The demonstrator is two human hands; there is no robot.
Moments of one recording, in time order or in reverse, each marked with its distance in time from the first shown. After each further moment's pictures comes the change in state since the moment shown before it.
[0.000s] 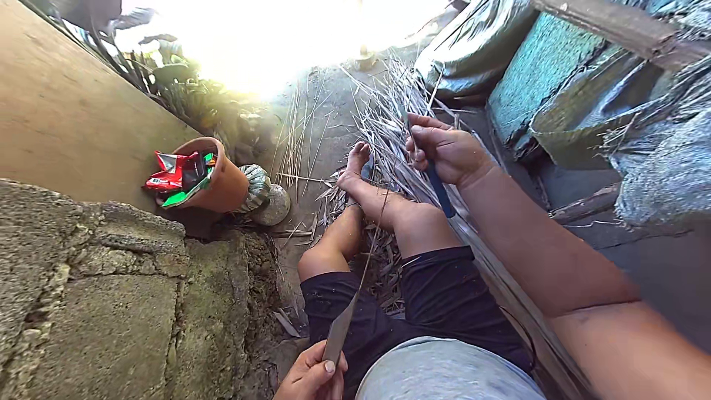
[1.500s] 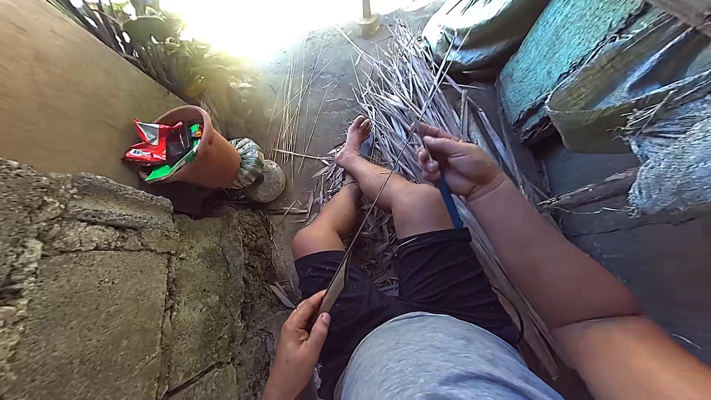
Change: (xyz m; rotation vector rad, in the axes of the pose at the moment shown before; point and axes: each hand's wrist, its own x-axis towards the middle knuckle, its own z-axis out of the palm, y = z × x) left_hand 0.017 -0.011 0.006 0.787 0.544 0.268; right_hand -0.027 0.046 -0.026 0.110 -0.007 0.156
